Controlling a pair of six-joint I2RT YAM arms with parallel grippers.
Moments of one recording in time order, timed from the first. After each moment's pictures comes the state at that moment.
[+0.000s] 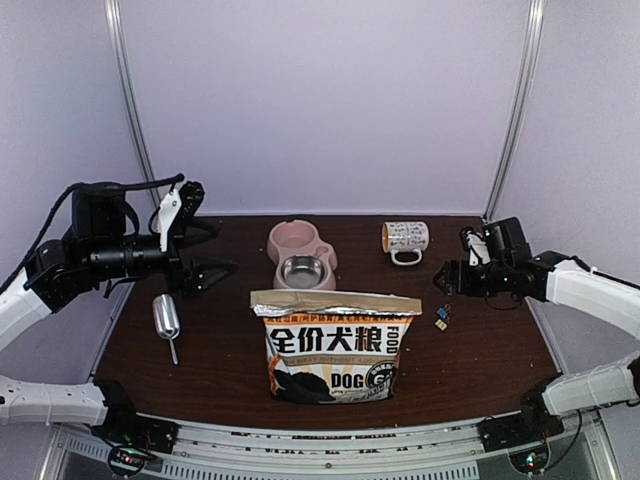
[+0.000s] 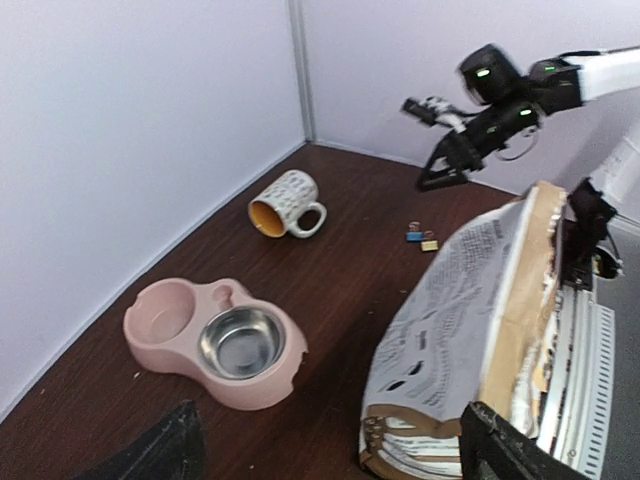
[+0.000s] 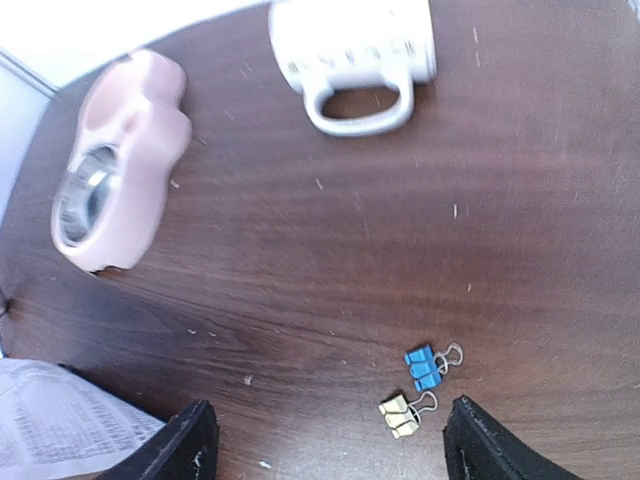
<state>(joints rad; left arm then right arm) -0.74 0.87 1.00 -0.44 0.31 0.17 0.36 1.18 0.75 -0.35 -0.08 0.39</state>
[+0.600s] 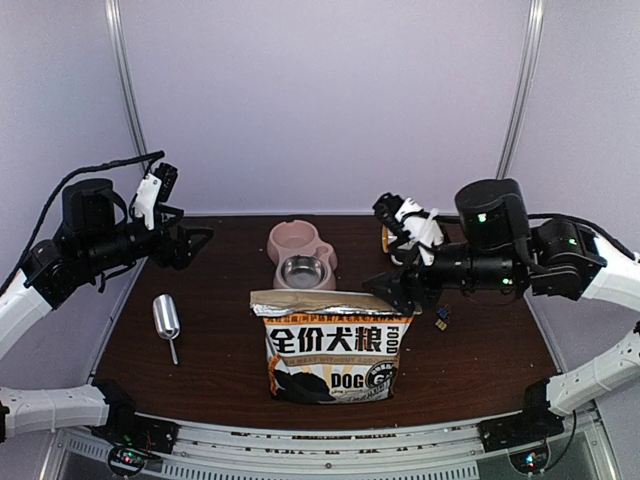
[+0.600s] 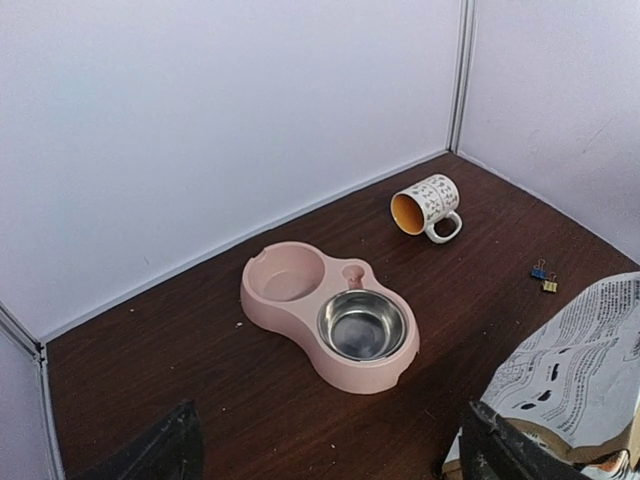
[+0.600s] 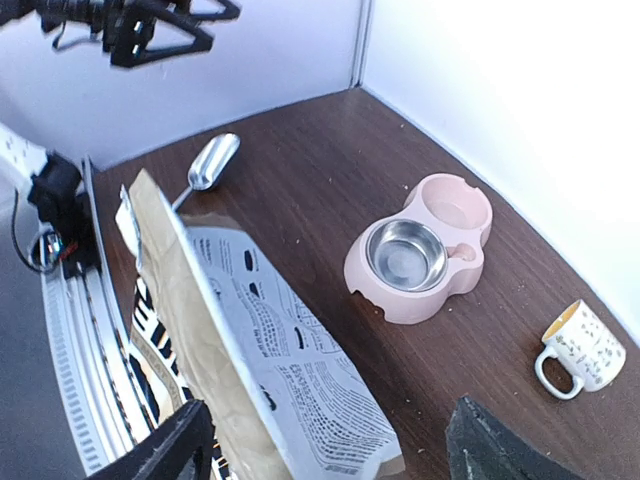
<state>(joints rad) -0.55 0.86 0.99 -0.42 0.08 0.04 1.11 1.10 1.22 -0.57 0.17 0.03</state>
